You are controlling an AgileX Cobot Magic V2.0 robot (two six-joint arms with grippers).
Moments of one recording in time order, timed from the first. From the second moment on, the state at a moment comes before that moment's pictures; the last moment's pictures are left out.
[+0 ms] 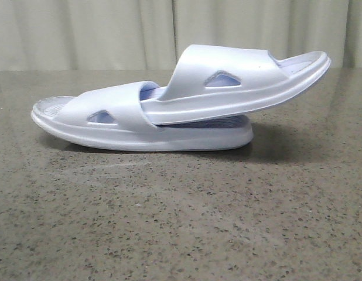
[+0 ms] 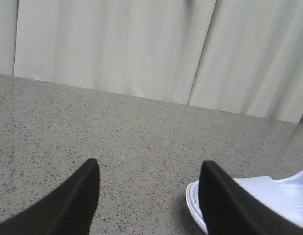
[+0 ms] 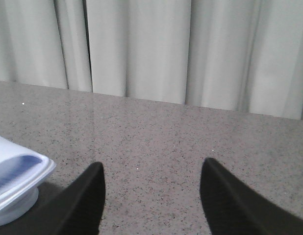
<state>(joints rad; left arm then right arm) -0.13 0.37 -0.26 -1.59 0.17 1.34 0.19 0.27 -0.41 -0.19 0.27 0.07</state>
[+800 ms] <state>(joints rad) -0.13 0.37 -0.26 -1.59 0.17 1.34 0.19 0.27 -0.41 -0.19 0.29 0.07</state>
